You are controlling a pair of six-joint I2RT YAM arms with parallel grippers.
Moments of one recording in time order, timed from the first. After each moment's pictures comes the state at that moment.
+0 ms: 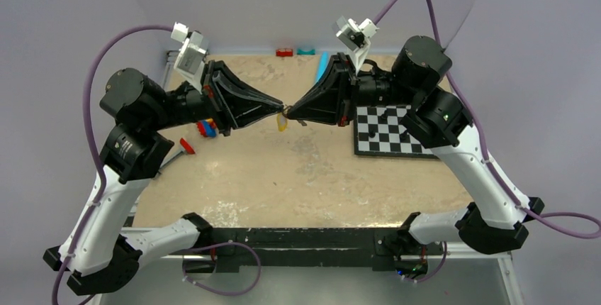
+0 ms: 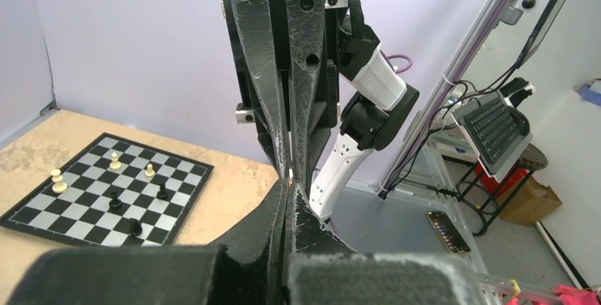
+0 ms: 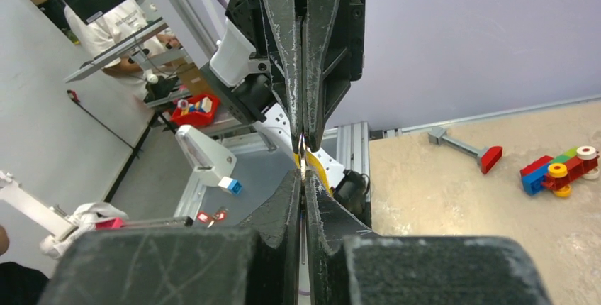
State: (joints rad) left arm -0.60 1.03 1.61 -0.27 0.79 -0.51; right arm 0.80 1.31 1.83 -0.38 -0.83 0.46
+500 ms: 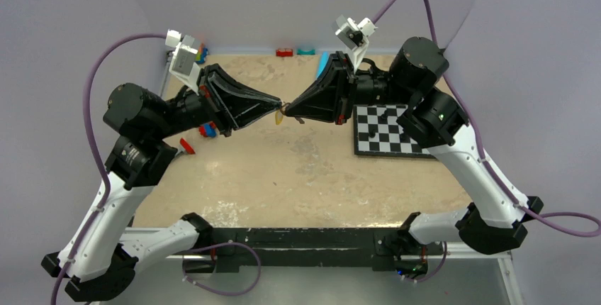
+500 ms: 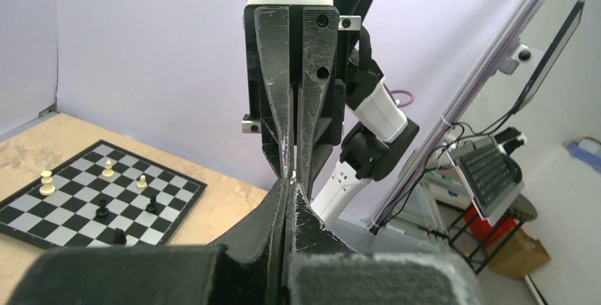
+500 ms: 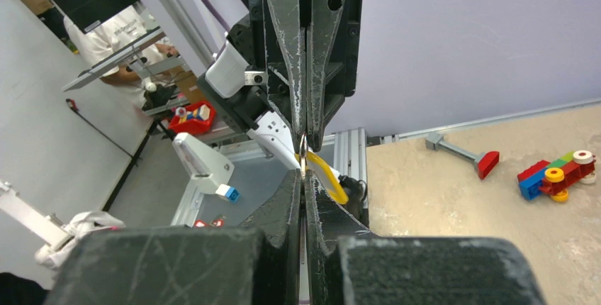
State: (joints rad) left arm -0.60 0.96 1.48 -0.14 0.70 -0.63; right arm 0.80 1.31 1.80 -0.33 -0.82 0.48
